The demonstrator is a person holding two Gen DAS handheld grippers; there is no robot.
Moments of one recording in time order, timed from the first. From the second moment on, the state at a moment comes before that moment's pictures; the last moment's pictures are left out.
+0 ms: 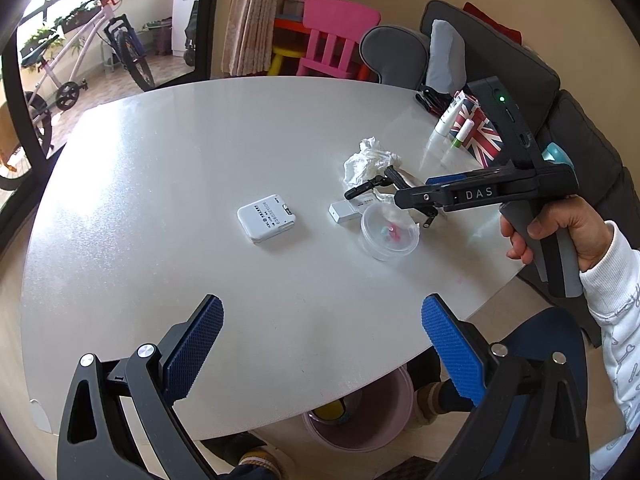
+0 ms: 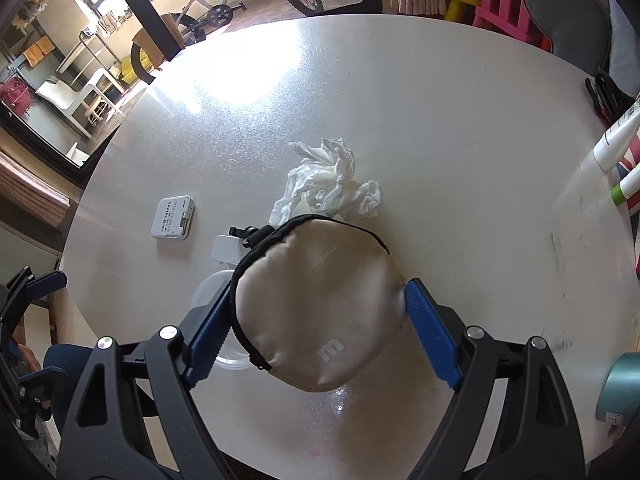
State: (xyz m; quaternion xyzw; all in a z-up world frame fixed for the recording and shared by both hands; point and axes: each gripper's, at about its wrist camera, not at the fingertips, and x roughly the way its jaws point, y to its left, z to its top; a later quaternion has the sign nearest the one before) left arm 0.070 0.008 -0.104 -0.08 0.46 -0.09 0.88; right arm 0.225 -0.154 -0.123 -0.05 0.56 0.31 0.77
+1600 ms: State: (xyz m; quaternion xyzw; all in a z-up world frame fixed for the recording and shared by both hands) left arm 0.193 0.019 -0.165 0.02 0.53 -0.05 0.85; right arm 0.189 -0.202 -0.082 -0.03 0.51 0.33 0.80
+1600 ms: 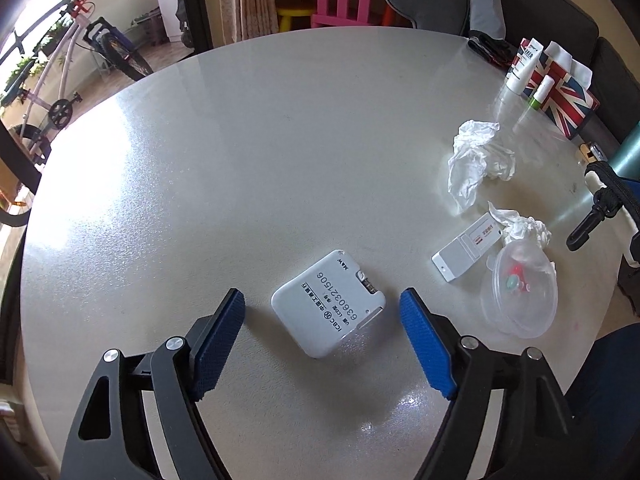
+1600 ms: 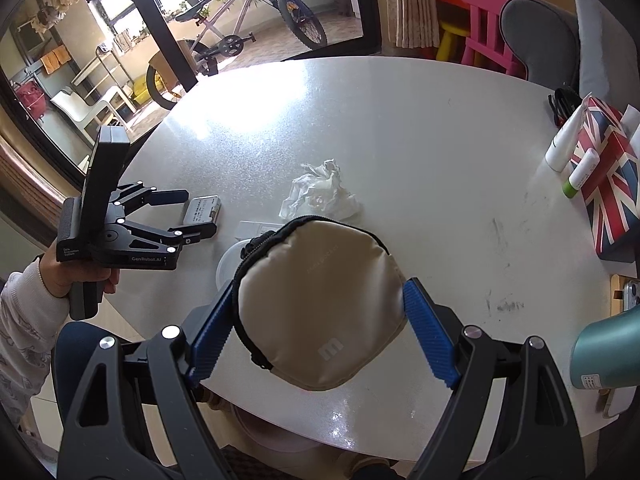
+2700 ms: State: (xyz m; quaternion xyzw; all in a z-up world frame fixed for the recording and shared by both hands) left arm 0.102 -0.010 -0.080 0.00 0.47 -0.08 0.88; right arm 0.140 -0.191 -0.047 -0.06 0.47 0.35 0.81
